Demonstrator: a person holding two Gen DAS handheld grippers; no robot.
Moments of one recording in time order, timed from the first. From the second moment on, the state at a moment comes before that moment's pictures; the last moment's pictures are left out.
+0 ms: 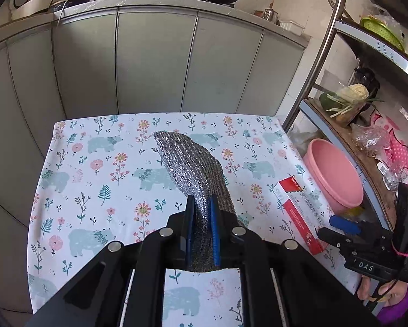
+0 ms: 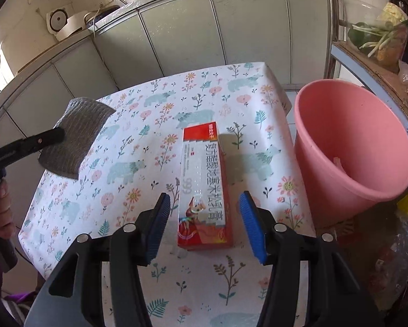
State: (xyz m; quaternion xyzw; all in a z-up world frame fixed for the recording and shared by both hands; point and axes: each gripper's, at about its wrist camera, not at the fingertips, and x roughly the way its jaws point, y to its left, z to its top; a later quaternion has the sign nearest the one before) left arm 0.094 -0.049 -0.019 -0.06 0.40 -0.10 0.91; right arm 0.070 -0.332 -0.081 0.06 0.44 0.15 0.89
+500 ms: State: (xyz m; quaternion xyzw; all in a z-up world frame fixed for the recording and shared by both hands) left arm 0.081 -0.049 -0.006 -0.05 0.39 -0.13 0.91; right arm 0.085 -0.316 -0.077 0.03 0.45 0.13 0.88
